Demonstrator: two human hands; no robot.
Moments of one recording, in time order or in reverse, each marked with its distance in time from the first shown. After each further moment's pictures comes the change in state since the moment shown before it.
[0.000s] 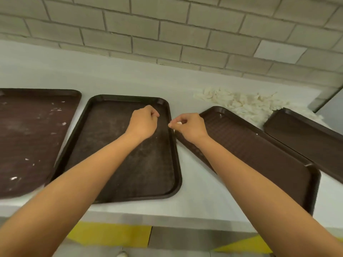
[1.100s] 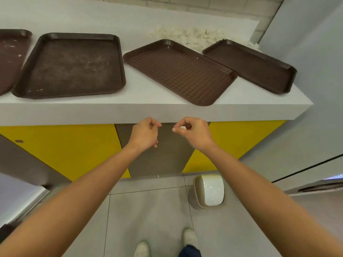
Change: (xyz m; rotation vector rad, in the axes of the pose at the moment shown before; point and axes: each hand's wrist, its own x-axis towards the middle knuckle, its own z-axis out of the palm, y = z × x) left_hand -0.334 0.082 0.115 -0.256 -0.307 -0.179; right_hand -0.332 0.147 -0.081 -0.001 0.081 0.103
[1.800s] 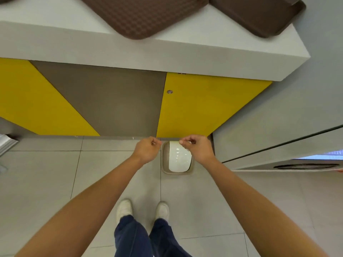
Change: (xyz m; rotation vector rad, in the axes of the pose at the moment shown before) left_hand -0.059 -0.038 0.287 -0.045 -0.258 -0.386; right_hand -0.078 0.276 -0.099 0.101 -0.178 0.379
